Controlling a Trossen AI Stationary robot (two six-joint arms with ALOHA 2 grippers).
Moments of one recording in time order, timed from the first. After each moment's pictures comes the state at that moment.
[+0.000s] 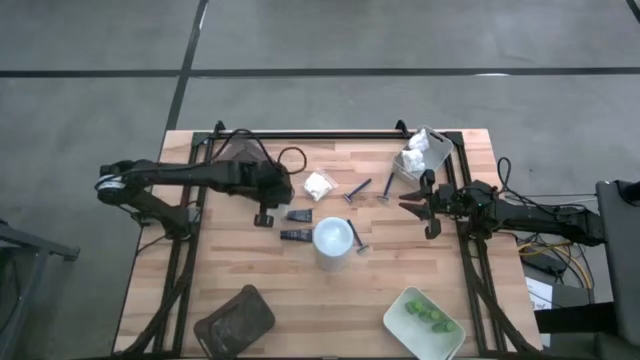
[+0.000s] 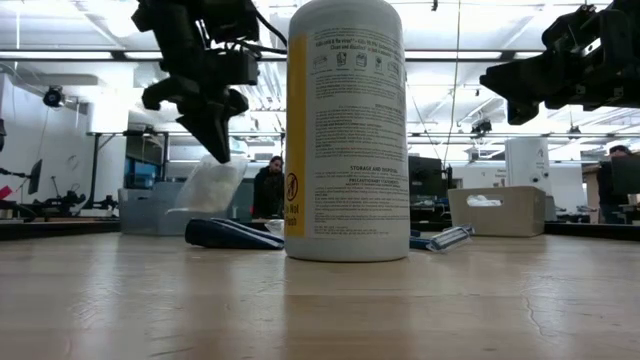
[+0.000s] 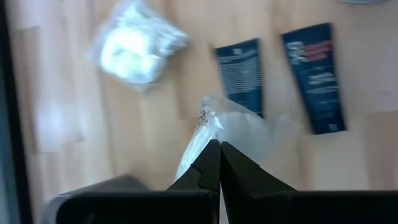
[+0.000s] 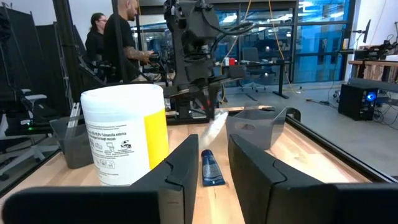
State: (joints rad) left arm 0.19 1.38 1.03 -0.75 -0.11 0.37; right arm -0.22 0.33 0.01 0.42 -0.18 0.10
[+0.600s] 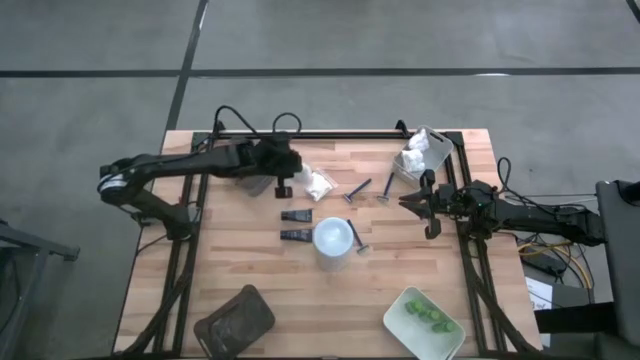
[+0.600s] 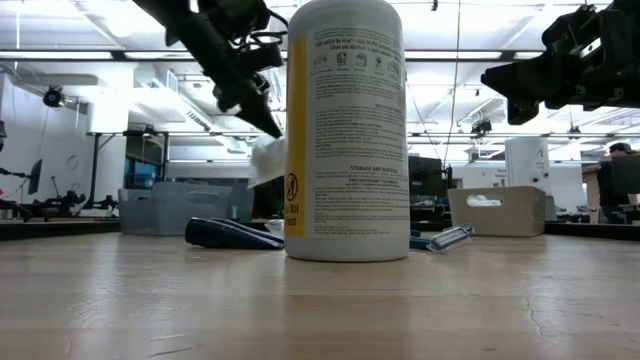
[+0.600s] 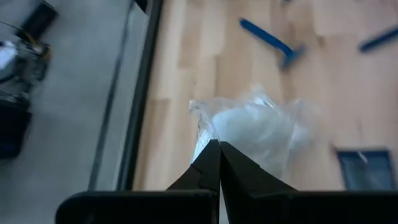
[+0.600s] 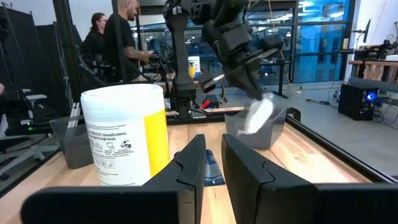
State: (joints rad) left arm 0.34 1.40 1.06 -0.36 -0.16 0.46; right arm -0.22 0.33 0.01 0.42 -0.18 0.10
